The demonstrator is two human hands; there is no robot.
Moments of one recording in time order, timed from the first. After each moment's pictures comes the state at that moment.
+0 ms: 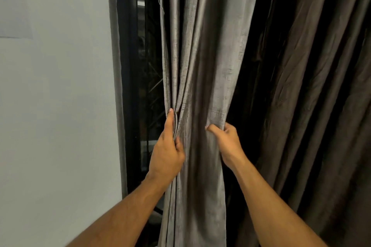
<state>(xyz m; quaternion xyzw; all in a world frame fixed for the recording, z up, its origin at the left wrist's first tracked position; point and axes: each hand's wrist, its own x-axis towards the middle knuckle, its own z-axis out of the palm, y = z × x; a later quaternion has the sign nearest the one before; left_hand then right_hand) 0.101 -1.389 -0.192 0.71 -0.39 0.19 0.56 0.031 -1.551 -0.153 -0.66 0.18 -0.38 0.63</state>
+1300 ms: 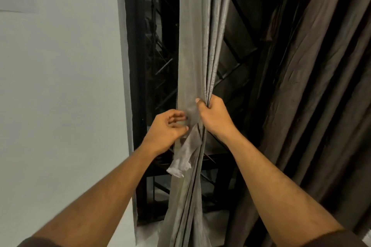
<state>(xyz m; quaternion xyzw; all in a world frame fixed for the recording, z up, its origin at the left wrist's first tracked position) 0.125 -1.356 -0.176 0.65 -0.39 -0.08 0.65 0.043 -1.496 -0.122 -0.81 0.10 -0.37 0.45</state>
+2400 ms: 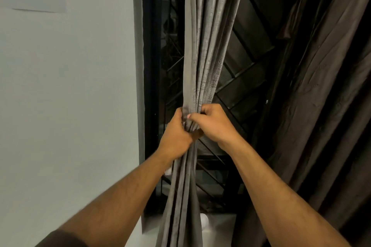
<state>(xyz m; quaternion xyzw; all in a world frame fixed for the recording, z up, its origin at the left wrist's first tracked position) 0.082 -1.378 -0.188 0.70 -0.34 0.01 0.63 0.028 -1.494 -0.139 -0.83 0.05 -0.23 0.51</state>
